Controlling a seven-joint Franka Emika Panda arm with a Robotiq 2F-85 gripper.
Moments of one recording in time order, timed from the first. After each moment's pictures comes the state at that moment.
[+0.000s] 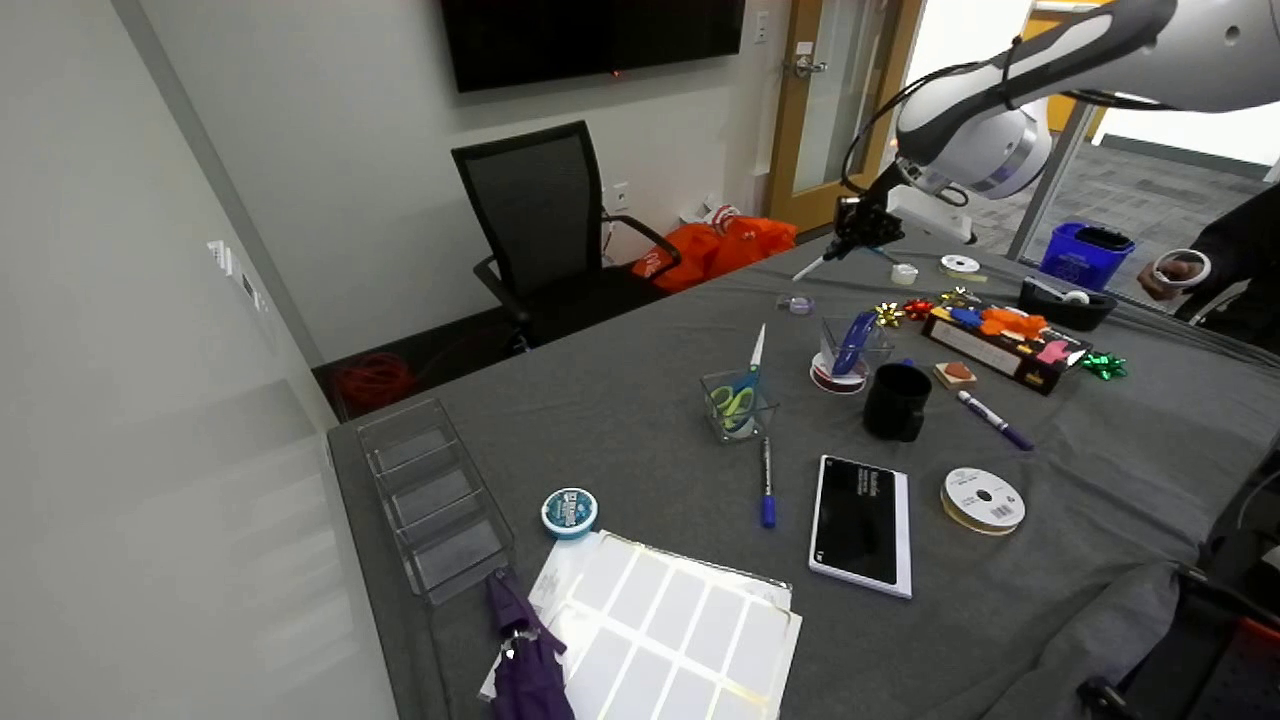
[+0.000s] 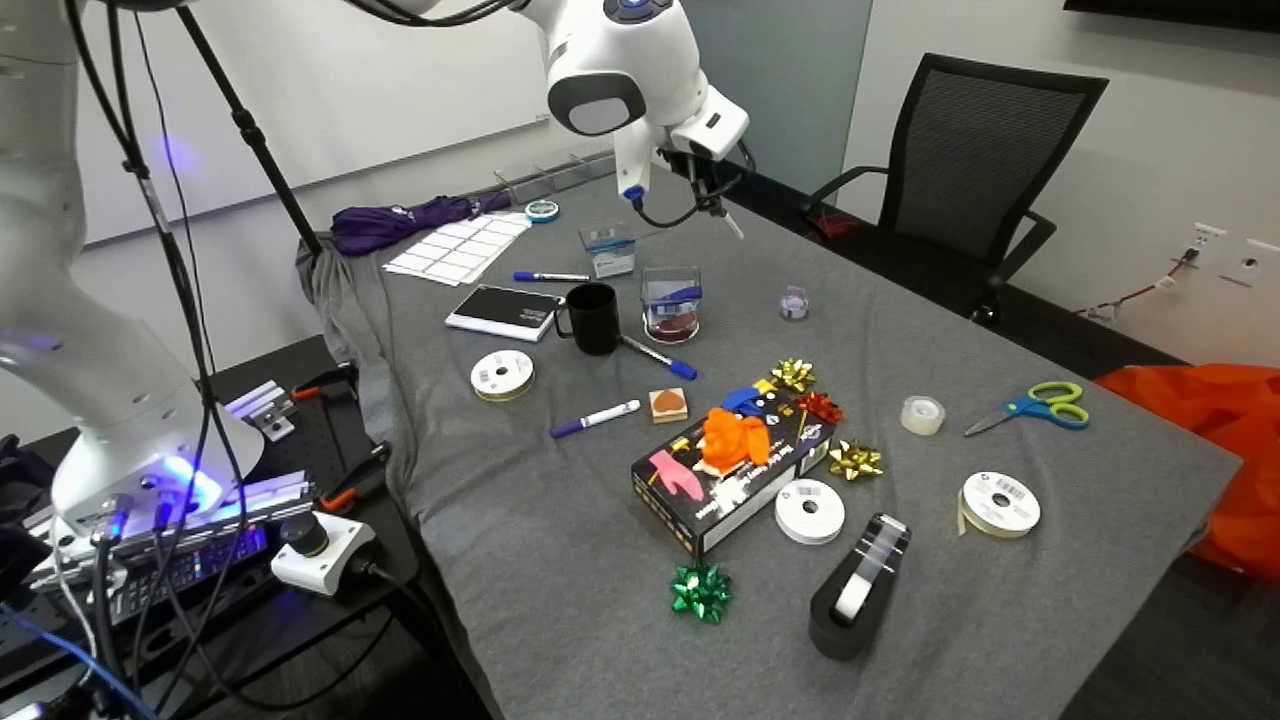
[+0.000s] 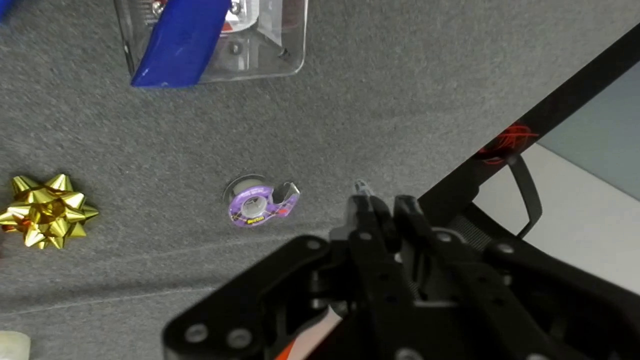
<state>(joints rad) -0.15 0.60 -0.06 -1.63 0.61 2.64 -0.06</state>
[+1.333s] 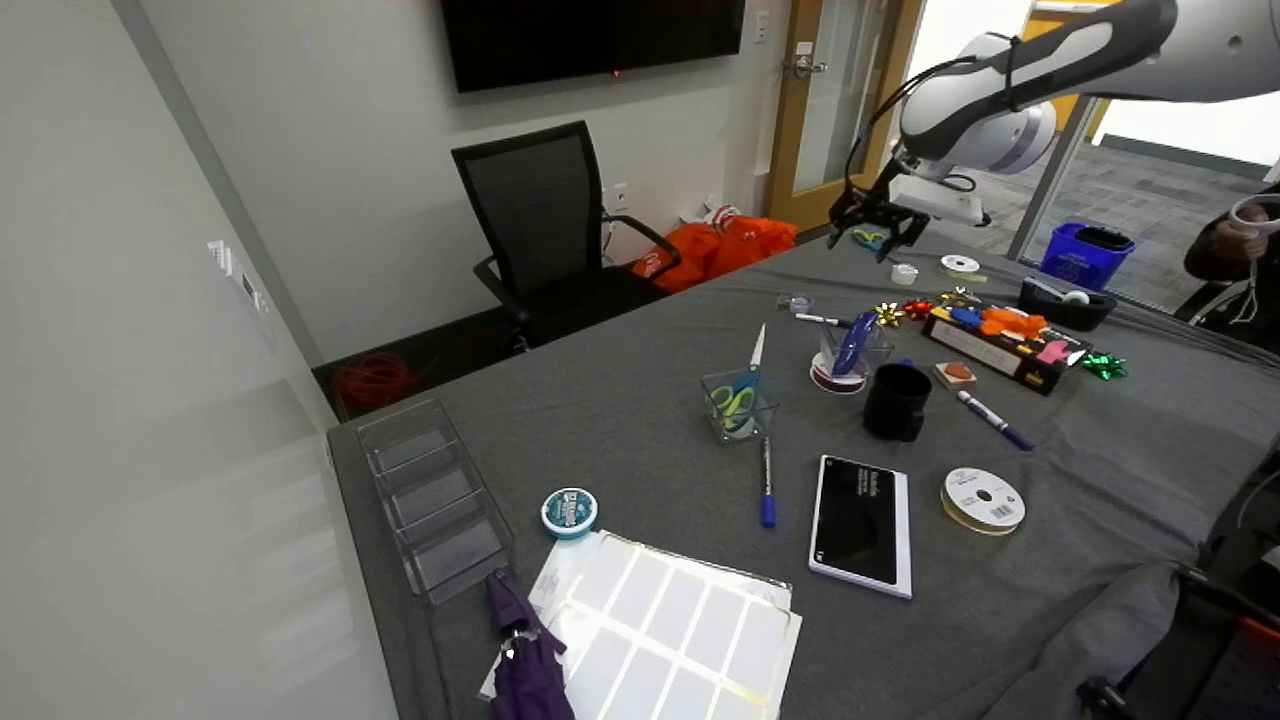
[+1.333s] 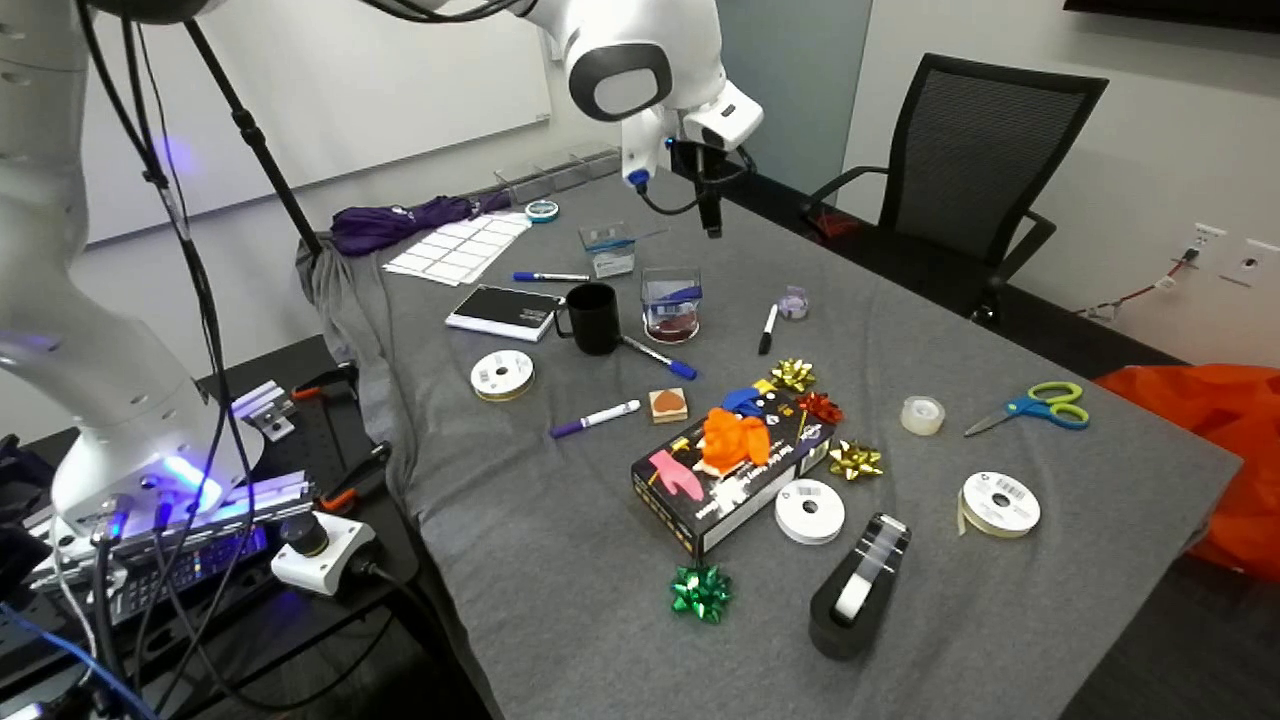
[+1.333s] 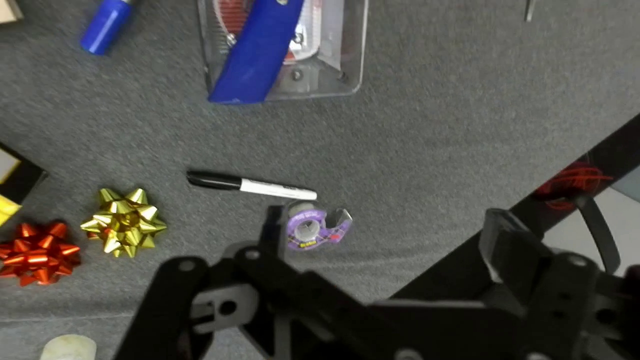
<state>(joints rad) -0.19 0.63 -0.06 -1.53 0.35 2.42 0.16</state>
